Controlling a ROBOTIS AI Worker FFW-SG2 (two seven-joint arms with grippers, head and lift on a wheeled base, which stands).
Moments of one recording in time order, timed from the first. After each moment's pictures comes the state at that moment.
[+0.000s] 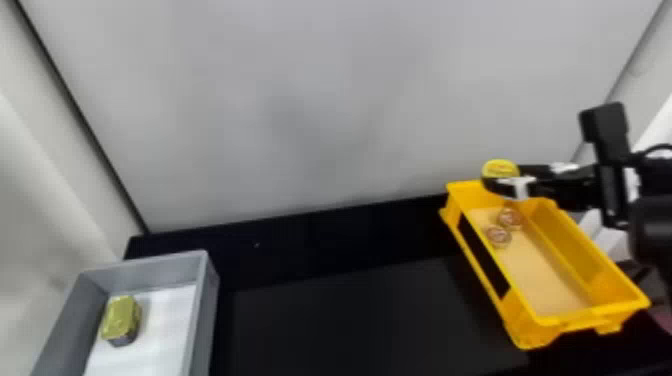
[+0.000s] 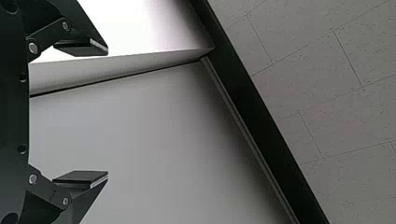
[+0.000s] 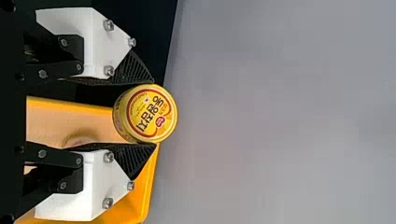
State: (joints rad) left arm -0.22 0.49 0.25 -2.30 -0.21 0.03 0.20; right arm -0.35 -0.29 -0.11 -1.64 0.28 0.92 0.67
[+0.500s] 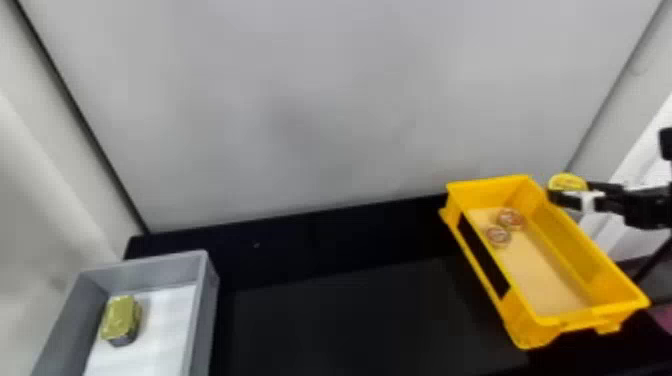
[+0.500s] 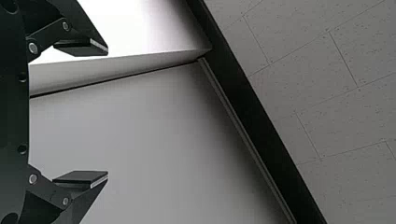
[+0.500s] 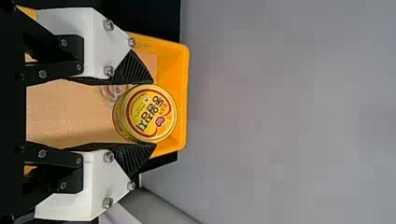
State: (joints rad) left arm -0.23 0.49 0.25 -2.31 -0.21 0.03 0.19; right arm -0.35 -0.37 -0.28 -1.49 0.26 0.84 0.65
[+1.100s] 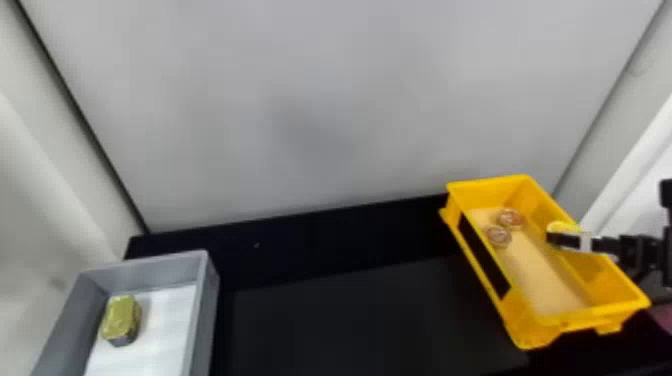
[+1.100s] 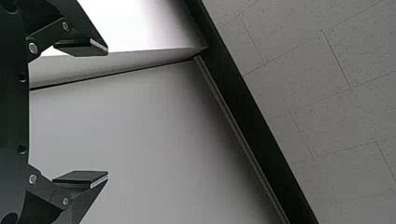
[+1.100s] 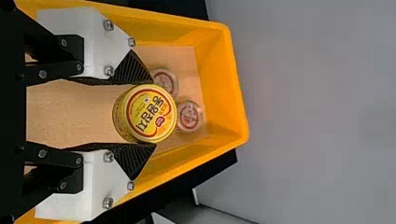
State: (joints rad) left arm -0.25 0.48 0.23 -2.30 -0.21 0.01 0.19; right arm -0.44 -0.43 -0.28 -1.03 0.07 0.73 0.60
